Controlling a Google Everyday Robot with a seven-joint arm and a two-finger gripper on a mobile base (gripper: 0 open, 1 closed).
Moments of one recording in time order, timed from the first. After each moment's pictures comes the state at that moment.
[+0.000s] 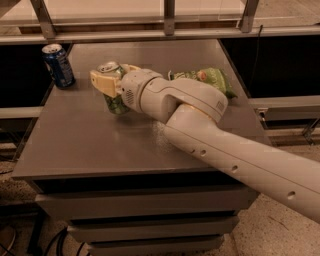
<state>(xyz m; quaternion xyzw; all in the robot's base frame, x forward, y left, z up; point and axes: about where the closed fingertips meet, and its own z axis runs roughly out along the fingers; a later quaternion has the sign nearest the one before) 0.601 0.113 0.950 -0.23 0.68 0.32 0.62</state>
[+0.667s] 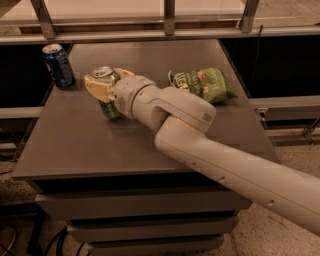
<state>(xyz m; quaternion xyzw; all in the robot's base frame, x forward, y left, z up) 0.600 0.128 0.940 -0.23 0.67 0.31 0.63</state>
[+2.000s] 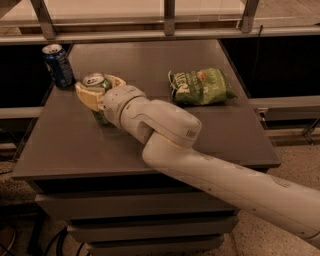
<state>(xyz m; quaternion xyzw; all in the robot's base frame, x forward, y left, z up) 0.589 0.150 0.921 -0.22 0.67 0.31 0.64</state>
